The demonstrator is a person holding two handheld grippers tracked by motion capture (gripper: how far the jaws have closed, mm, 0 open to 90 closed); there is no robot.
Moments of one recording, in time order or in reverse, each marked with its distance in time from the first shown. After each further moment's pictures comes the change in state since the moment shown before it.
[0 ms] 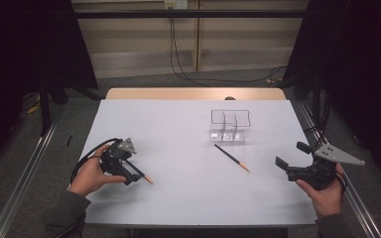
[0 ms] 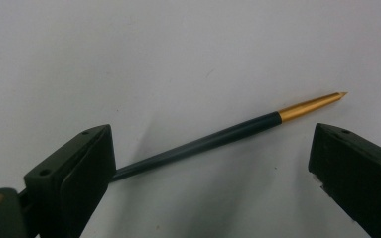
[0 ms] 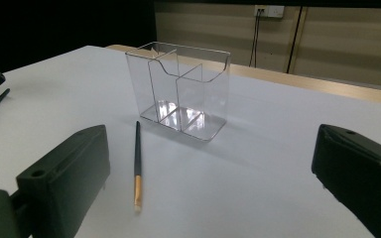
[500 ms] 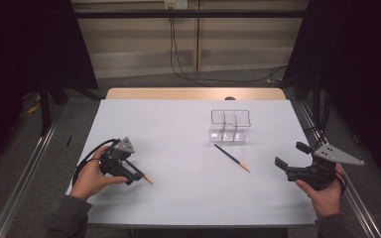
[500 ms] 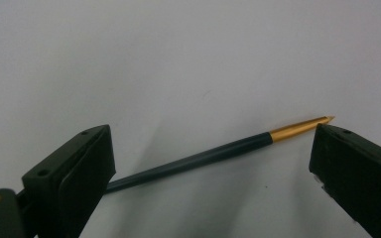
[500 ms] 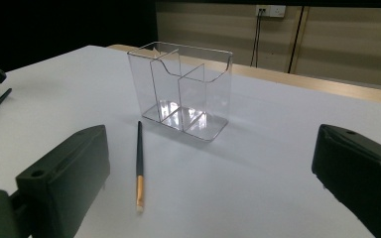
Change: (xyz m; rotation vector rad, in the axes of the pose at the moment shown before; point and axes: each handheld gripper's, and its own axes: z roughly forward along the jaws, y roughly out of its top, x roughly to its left) left arm -0.004 -0.003 -0.002 -0.093 0.012 -0.040; right arm 0.001 0.000 0.000 -0.003 0.000 -0.005
